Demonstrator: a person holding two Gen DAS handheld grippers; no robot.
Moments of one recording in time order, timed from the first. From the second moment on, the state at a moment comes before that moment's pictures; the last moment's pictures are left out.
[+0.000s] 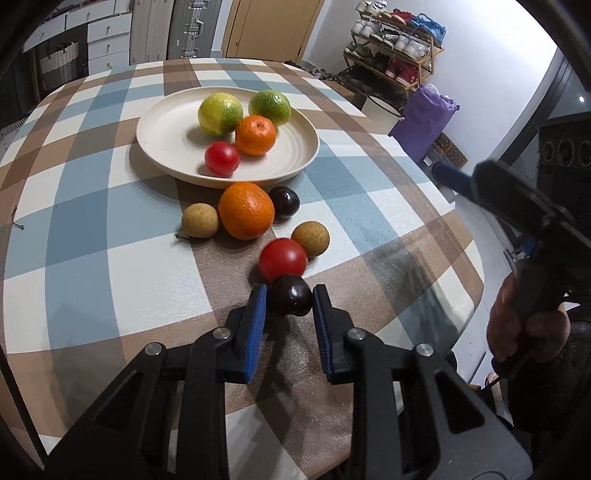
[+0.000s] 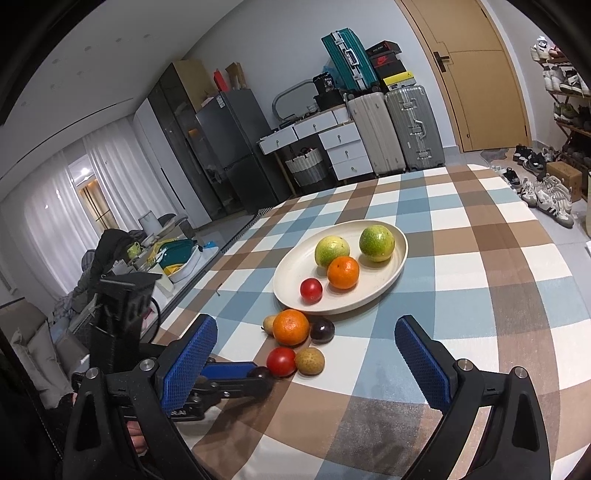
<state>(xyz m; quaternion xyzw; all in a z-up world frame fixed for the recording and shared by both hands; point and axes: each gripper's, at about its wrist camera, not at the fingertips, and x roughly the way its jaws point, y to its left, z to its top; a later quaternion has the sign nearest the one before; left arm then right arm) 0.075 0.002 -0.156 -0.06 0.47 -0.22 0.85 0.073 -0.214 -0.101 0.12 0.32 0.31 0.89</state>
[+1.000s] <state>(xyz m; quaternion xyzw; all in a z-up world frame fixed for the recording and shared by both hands) 0.062 0.072 -0.141 -0.12 0.45 -0.18 0.87 0.092 -0.168 -0.149 0.02 0.40 0.28 0.87</state>
